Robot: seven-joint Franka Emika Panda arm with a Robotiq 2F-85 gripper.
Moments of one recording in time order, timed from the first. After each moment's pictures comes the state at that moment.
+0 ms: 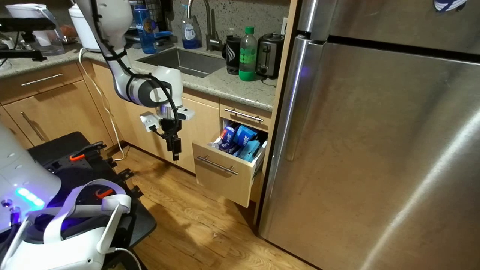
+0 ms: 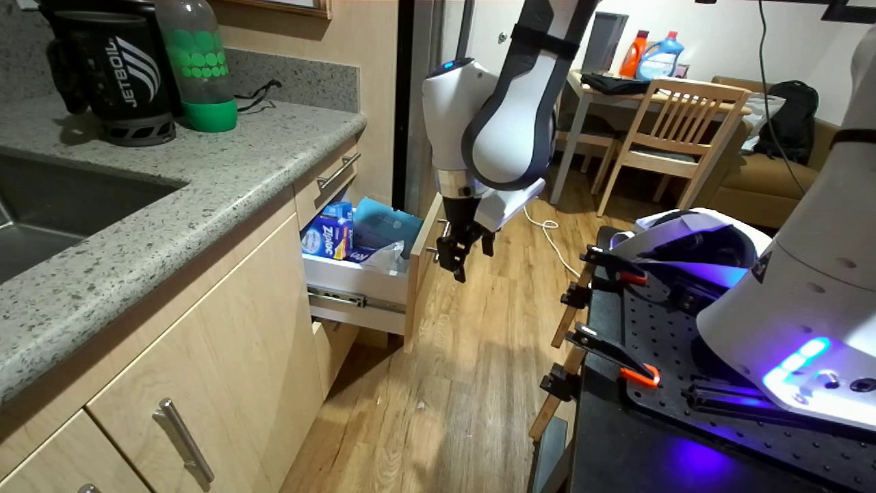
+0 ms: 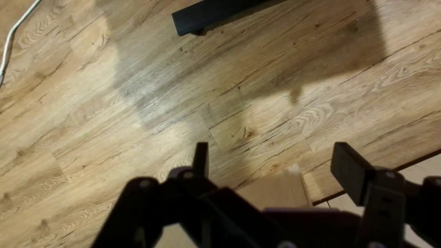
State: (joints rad) arm 0.08 0.54 -0.20 -2.45 -0.17 2.78 0.38
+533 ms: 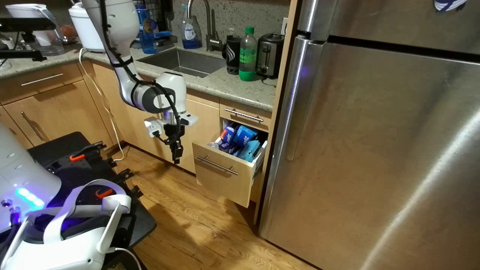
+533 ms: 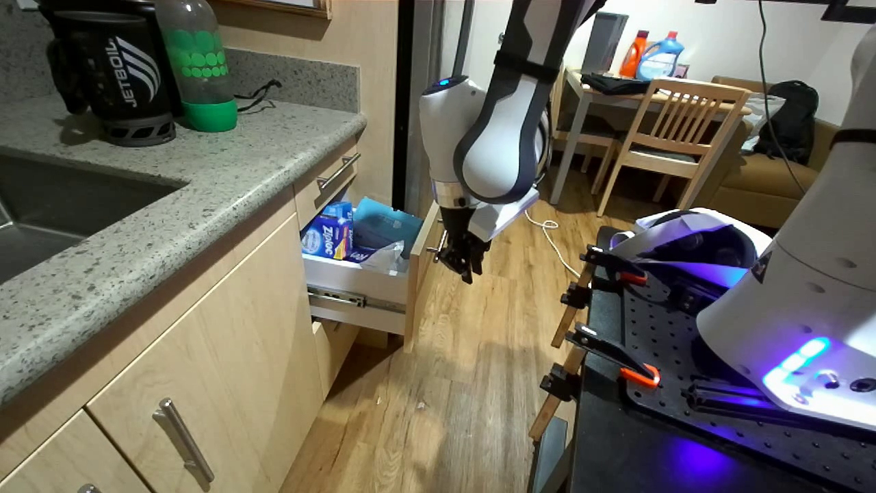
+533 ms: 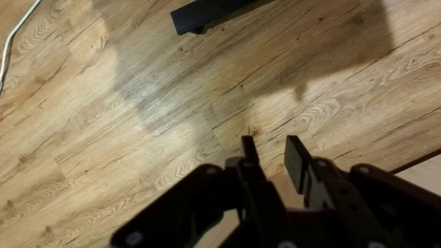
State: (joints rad) arm 0.08 0.61 -0.21 -2.41 -0.13 2.81 0.38
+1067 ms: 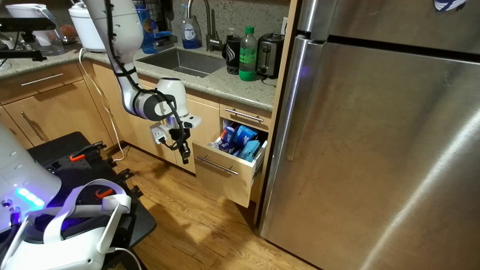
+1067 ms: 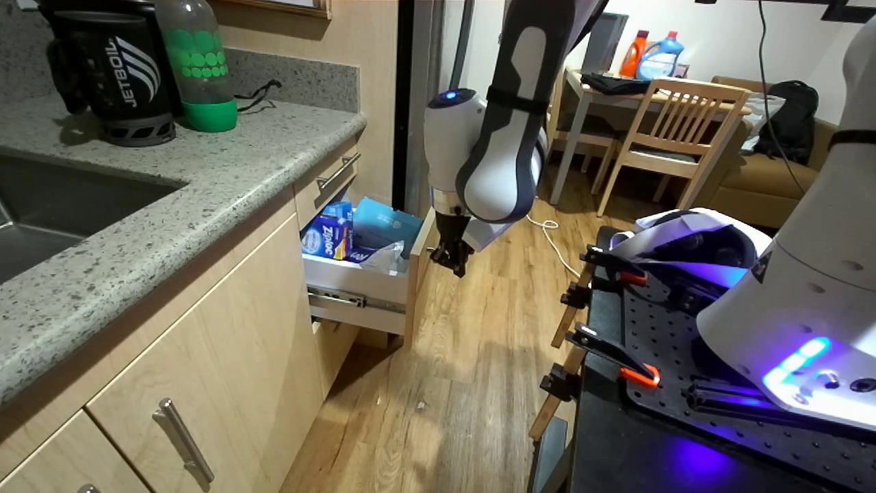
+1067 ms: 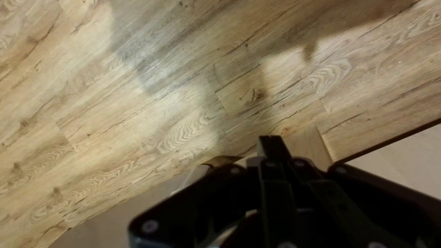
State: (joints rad) arm 0.17 0.71 -0.30 -2.38 -0.11 2.99 0.38
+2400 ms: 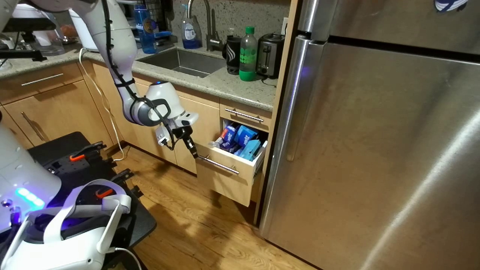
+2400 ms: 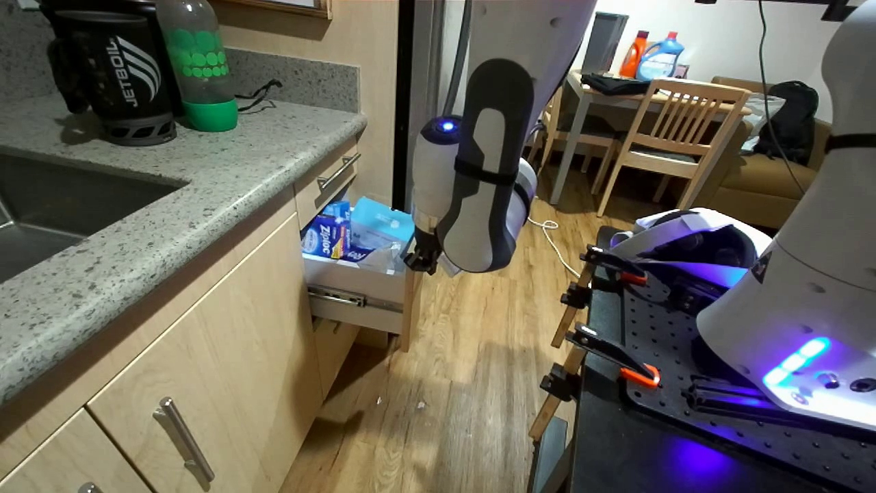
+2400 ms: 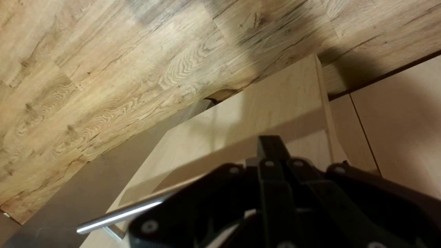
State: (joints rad) arm 0.45 0.89 -0.44 -2.33 0.18 3.26 0.37
